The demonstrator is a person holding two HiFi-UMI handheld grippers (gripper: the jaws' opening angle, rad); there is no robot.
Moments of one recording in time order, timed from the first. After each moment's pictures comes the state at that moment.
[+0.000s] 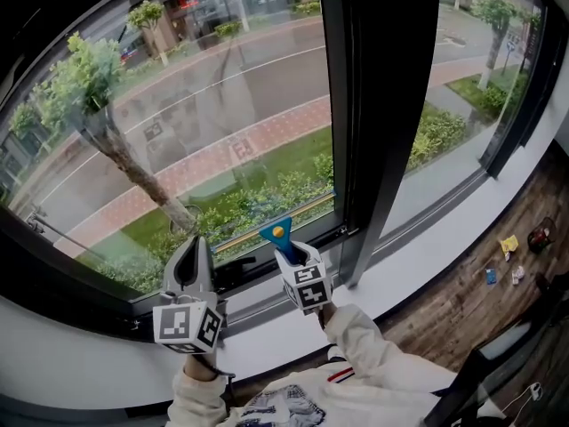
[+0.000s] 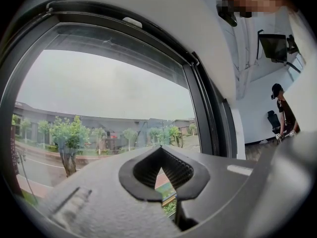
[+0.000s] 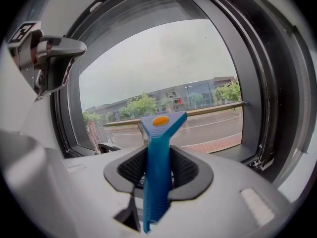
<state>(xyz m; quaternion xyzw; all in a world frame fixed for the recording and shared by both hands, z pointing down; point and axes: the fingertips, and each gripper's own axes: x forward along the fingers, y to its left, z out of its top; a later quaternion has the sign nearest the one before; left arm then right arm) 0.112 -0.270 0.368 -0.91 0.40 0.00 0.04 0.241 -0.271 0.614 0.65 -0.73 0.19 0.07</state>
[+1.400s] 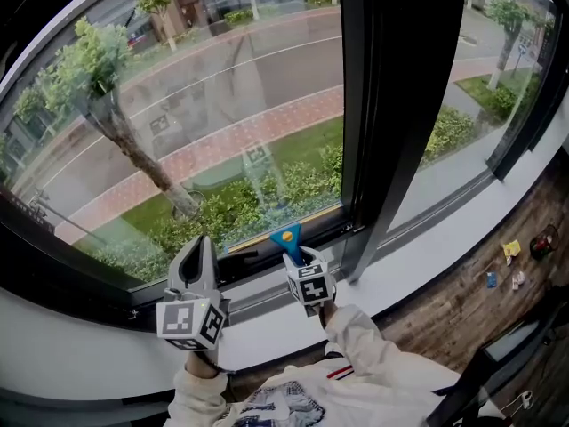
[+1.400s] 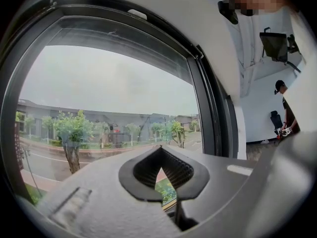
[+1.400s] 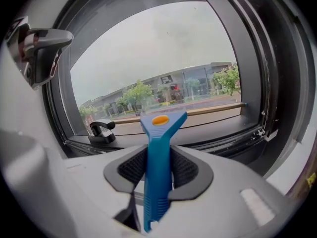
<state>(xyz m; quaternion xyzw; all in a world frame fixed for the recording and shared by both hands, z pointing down) 0.103 -0.276 0.397 -0.91 0.42 -0.02 0.02 0.239 -0.265 0.677 0.64 -0.71 0.27 0.11</state>
